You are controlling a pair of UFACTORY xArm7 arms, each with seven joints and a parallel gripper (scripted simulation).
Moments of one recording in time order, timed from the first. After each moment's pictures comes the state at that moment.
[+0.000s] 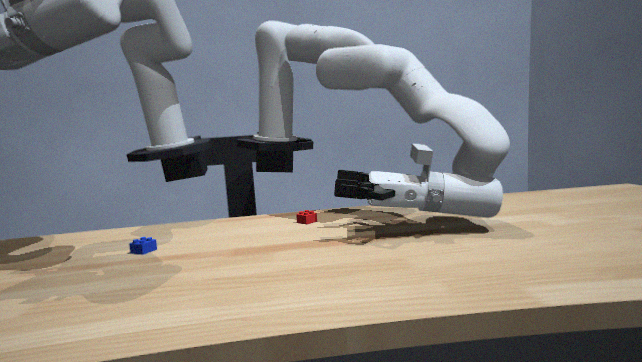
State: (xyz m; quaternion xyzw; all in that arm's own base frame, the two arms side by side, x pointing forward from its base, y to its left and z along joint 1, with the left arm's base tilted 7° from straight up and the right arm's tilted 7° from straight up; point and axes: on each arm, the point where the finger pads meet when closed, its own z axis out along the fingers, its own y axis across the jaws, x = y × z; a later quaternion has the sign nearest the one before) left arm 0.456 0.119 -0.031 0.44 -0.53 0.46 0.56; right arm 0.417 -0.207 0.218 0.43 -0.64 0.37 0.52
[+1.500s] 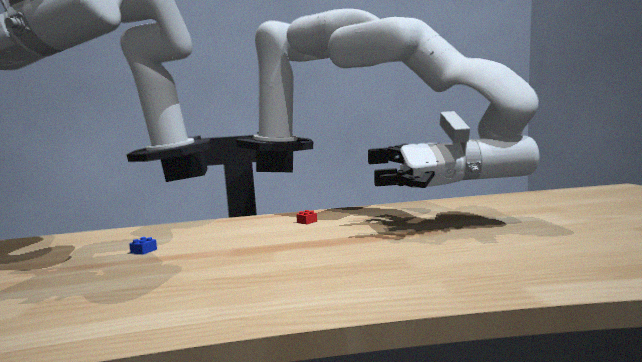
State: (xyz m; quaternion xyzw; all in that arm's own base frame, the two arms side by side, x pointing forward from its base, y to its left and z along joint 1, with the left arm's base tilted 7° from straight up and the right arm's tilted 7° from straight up) left arm 0.455 0.185 0.001 0.57 -0.48 0.37 0.55; right arm 0.417 -0.207 0.218 0.43 -0.64 0.37 0.52
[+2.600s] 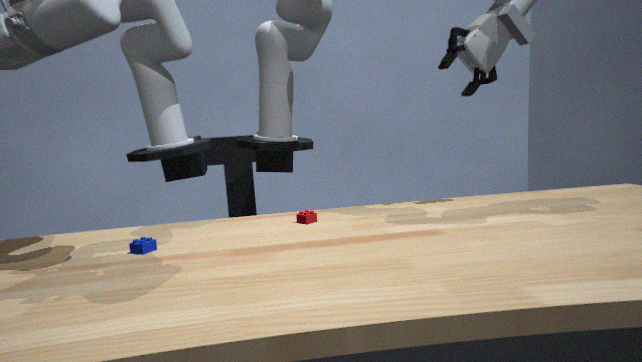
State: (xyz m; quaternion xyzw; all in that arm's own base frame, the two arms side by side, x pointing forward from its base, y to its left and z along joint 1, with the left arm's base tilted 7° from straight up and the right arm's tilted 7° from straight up) left arm 0.249 0.412 0.176 0.93 0.12 0.06 0.33; right arm 0.417 -0.207 0.218 0.43 -0.64 0.37 0.52
